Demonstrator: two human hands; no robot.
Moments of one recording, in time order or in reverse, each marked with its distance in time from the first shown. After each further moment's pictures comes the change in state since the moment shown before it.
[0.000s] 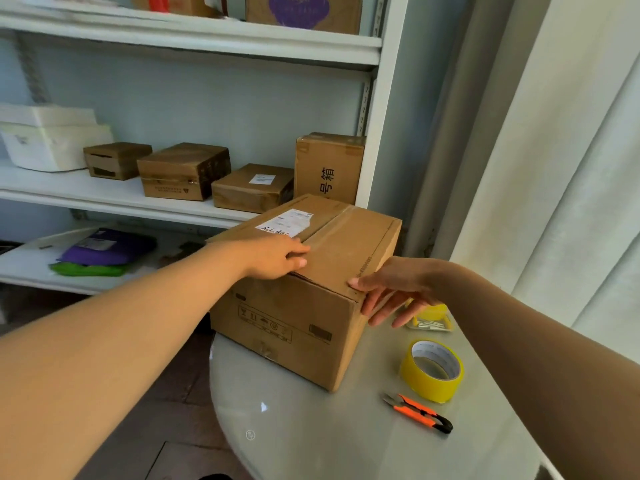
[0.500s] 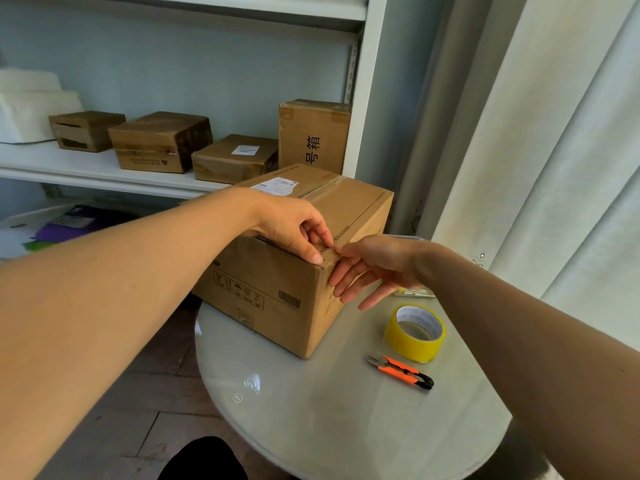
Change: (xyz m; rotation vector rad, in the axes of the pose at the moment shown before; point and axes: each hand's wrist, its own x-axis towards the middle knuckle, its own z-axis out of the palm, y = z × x) left_hand 0.013 0.036 -0.006 -0.342 -0.223 0.165; right_hand -0.004 0.008 0.022 0.192 -0.117 -0.057
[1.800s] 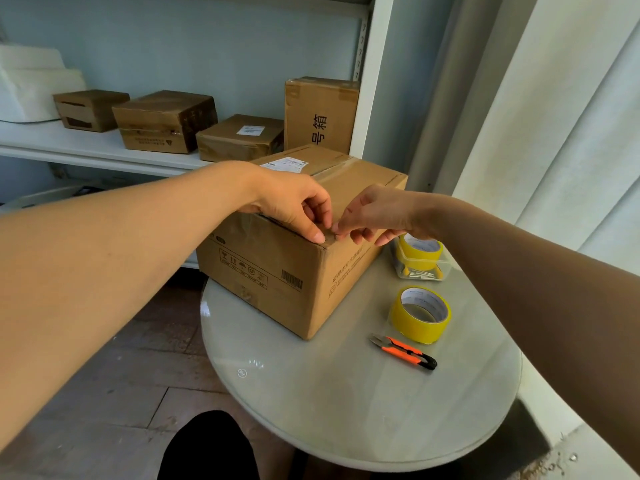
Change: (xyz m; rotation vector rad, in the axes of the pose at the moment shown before) left_hand -0.010 0.003 0.003 -0.015 0.029 -0.004; right_hand -0.007 -0.028 -0.007 -0.430 0.169 -0.240
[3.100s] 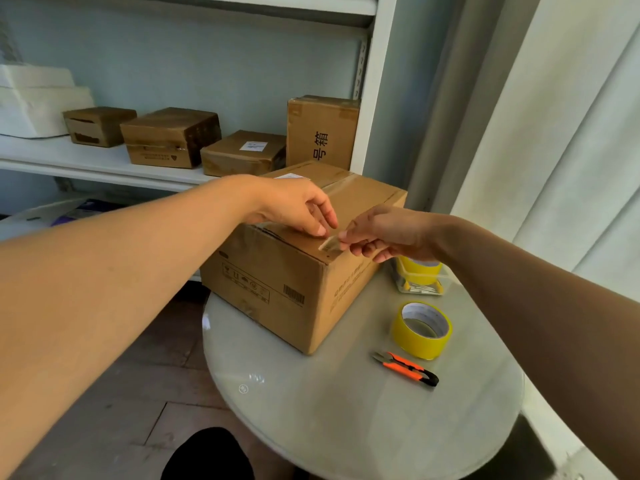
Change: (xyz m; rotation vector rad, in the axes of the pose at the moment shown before) left_hand -0.005 0.011 -0.008 -0.092 0.115 -0.057; right_hand -0.002 0.011 -0.004 0.228 -0.051 -0.002
